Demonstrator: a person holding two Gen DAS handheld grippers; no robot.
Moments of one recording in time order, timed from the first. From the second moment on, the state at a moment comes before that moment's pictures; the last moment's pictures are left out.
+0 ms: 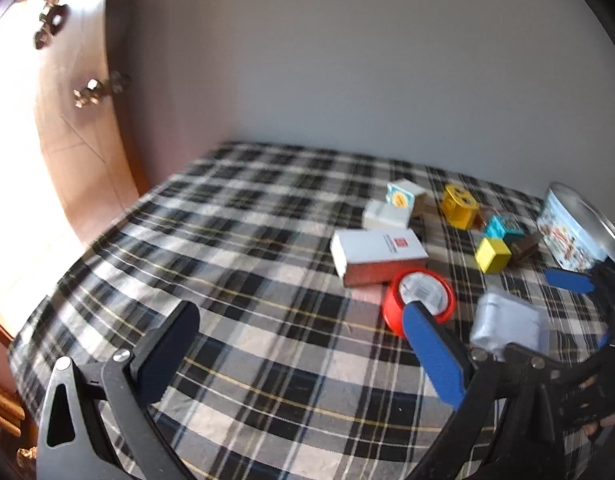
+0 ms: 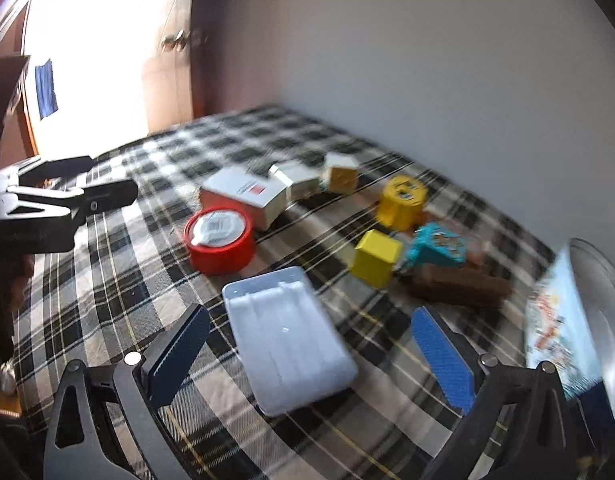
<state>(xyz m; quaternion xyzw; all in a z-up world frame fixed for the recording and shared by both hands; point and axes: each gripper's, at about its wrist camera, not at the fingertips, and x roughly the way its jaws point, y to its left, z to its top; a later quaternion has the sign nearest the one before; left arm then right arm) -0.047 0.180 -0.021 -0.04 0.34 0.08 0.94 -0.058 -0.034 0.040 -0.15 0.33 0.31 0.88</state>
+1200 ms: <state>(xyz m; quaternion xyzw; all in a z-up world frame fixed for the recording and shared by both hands) 0.019 0.126 -0.048 -0.07 0.41 -0.02 0.91 -0.039 -0.133 0.083 0.01 0.29 0.23 0.93</state>
